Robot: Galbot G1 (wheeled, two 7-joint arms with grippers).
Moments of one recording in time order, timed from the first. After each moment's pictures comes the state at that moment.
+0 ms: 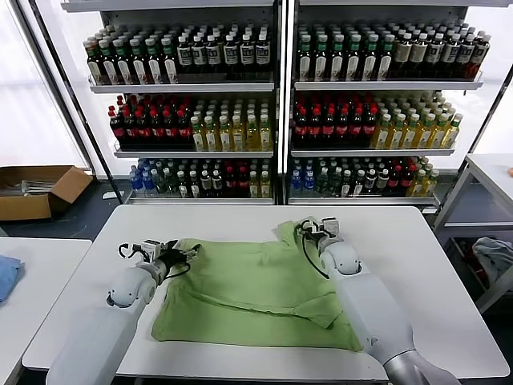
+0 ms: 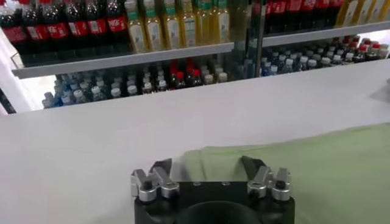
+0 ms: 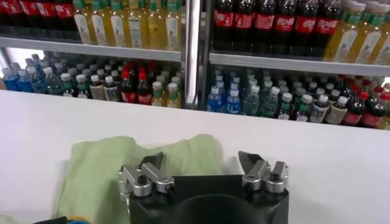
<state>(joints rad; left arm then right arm) 0.77 -1.09 -0.21 -1.37 -0.45 0.53 0.07 -0.53 1.34 0.09 1.08 0.41 -0.48 0.14</state>
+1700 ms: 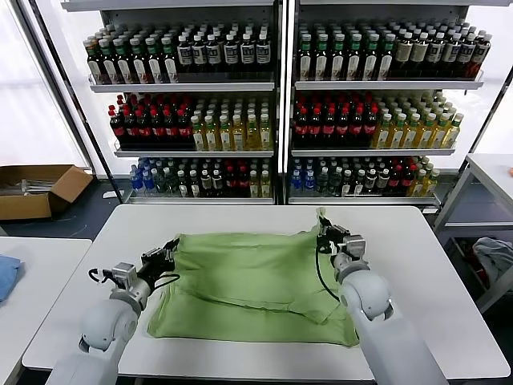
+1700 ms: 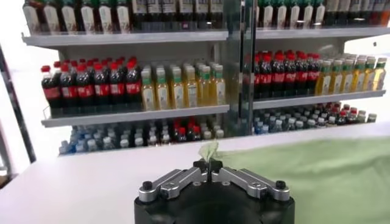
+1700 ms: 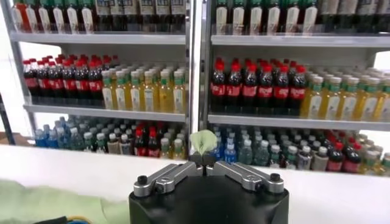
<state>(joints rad) 1.12 -1.13 -0.48 -1.76 -0.39 0.36 0.09 -0.97 1.24 0.26 1.79 0.35 -0.46 0.22</state>
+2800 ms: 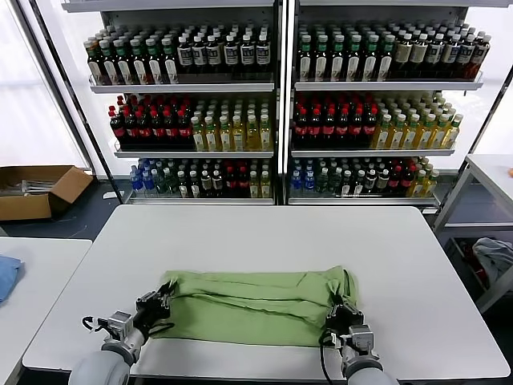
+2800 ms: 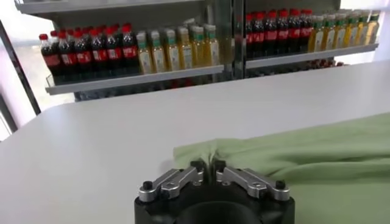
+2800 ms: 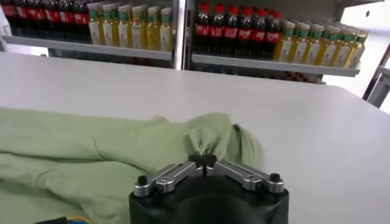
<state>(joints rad) 1.37 -1.19 -0.55 -1.84 -0.25 0.32 0.16 -1.42 1.29 0.30 1.96 0.17 -0.41 0.30</state>
